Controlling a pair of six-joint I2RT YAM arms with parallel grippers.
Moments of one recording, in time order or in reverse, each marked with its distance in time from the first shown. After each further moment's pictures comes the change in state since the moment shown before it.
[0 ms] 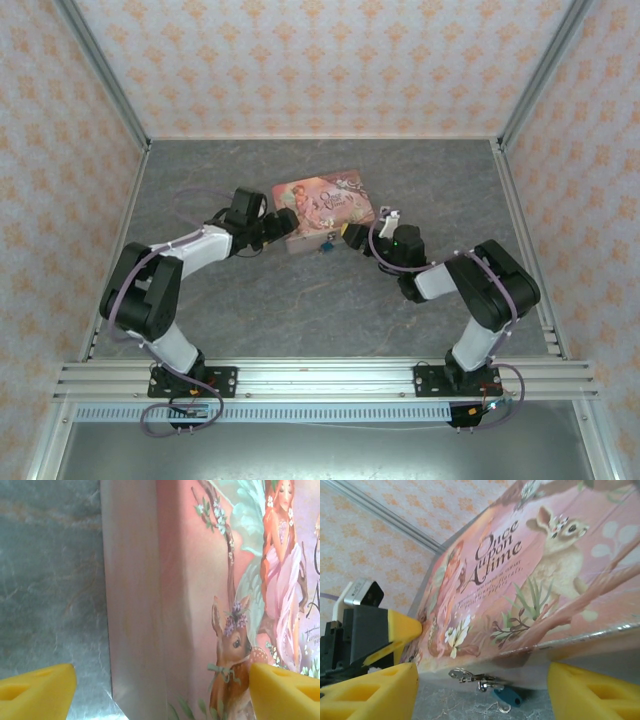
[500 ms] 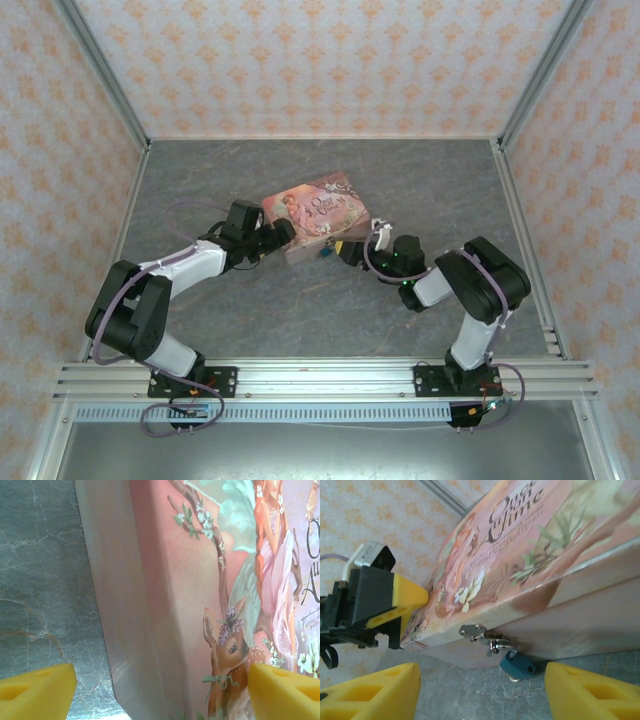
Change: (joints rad) left arm -0.033 -0.113 -0.109 0.007 -0.040 -0.049; right arm 0.027 0.077 -0.062 0.136 -0.157 -0.049
